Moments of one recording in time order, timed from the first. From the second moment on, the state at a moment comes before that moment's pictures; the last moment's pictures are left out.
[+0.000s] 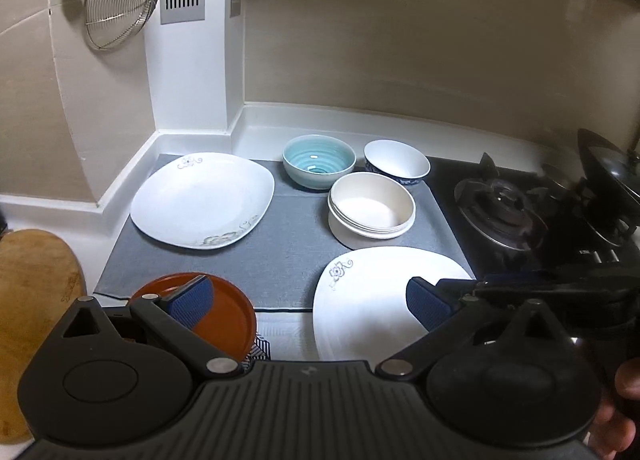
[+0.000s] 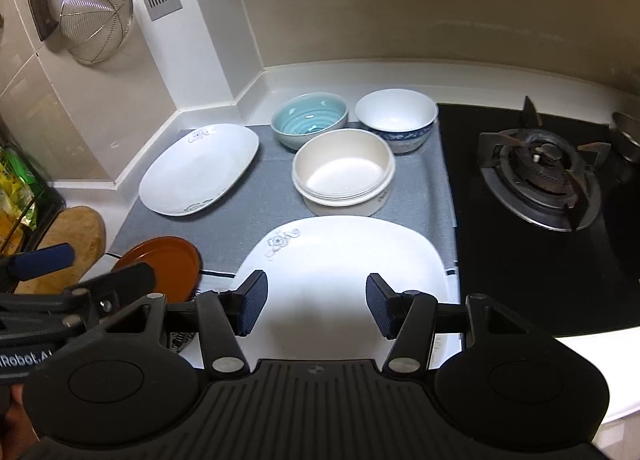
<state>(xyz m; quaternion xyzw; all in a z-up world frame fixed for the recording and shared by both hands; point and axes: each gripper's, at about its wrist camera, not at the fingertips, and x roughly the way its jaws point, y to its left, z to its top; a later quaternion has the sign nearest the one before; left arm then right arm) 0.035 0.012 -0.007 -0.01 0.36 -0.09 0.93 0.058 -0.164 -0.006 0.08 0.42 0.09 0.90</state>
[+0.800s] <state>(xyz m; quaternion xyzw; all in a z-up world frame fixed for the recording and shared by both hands) 0.063 0.060 -0.028 0.00 0.37 -0.14 0.92 0.084 -0.108 -0.015 0.07 0.42 0.07 0.90</state>
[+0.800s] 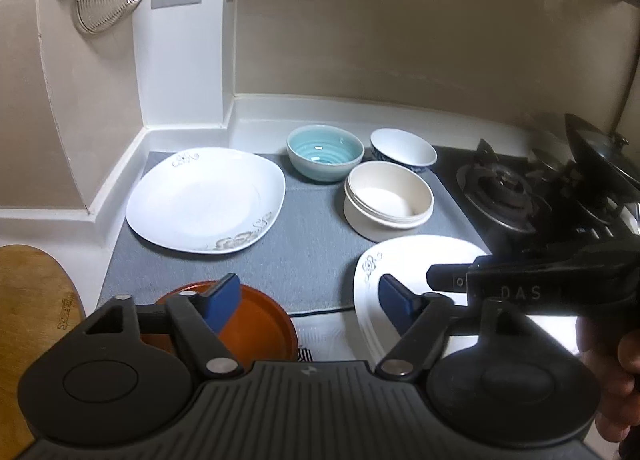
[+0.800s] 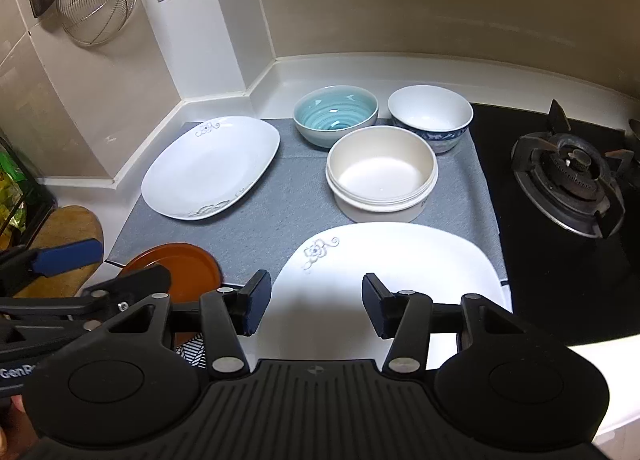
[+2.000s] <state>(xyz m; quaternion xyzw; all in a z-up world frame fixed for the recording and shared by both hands) 0.067 0.109 -0.052 -0.01 0.38 -0.16 0.91 0.101 -0.054 -0.023 0.05 0.43 0.08 0.90</state>
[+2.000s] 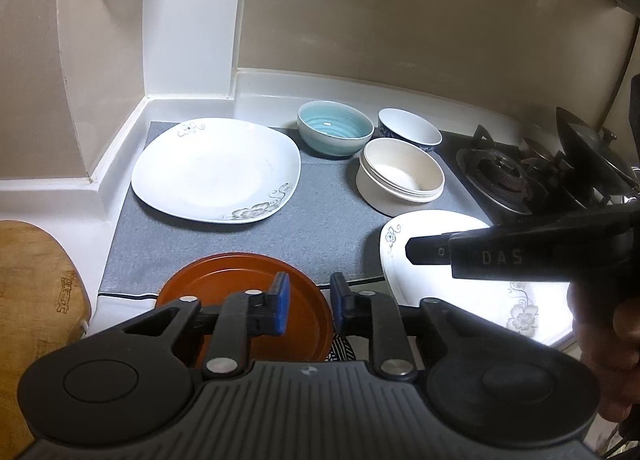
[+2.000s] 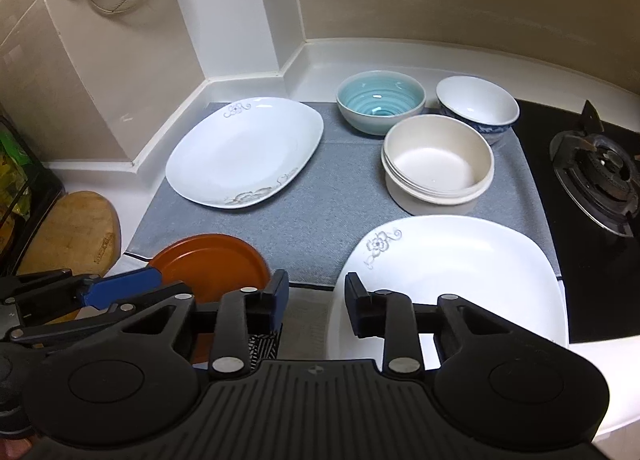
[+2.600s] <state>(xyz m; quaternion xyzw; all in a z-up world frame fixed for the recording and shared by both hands) 0.070 0.122 -0.056 0.00 0.38 -0.13 0.92 0.112 -0.039 -0.027 0.04 0.43 0.11 0.89</state>
